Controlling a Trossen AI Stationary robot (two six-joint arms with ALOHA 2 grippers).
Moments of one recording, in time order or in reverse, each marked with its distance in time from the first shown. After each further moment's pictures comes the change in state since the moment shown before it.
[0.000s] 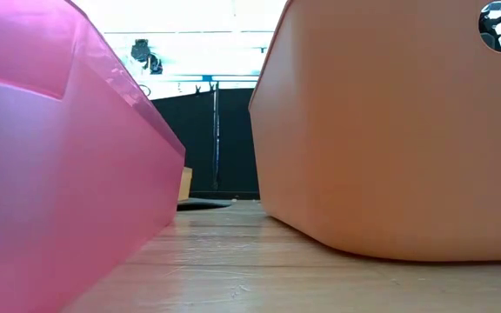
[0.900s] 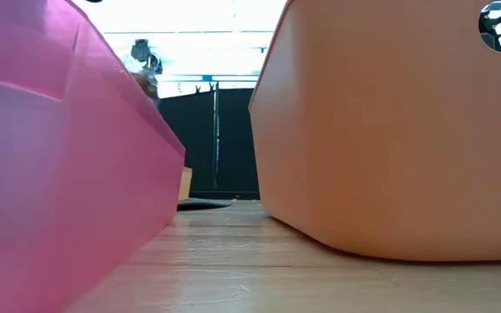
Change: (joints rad) left arm 0.290 0.214 0.330 0.311 -0.076 0.721; right arm 0.000 0.000 0.000 0.000 0.000 0.000
